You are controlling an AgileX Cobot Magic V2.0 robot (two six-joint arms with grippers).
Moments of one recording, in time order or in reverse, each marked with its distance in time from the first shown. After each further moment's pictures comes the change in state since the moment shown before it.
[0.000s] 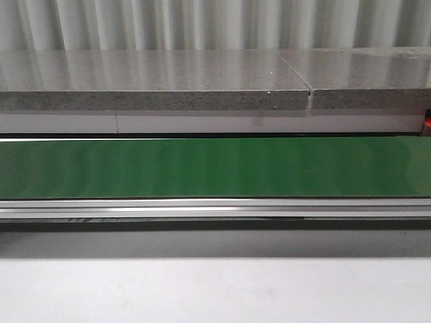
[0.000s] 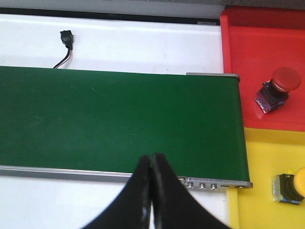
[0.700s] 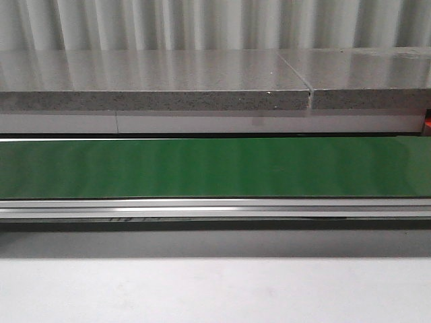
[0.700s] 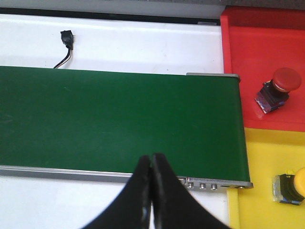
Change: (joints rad) left arm -0.014 -0.146 0.012 0.000 0.029 0.000; right arm 0.000 0.000 0.000 0.000 0.000 0.000
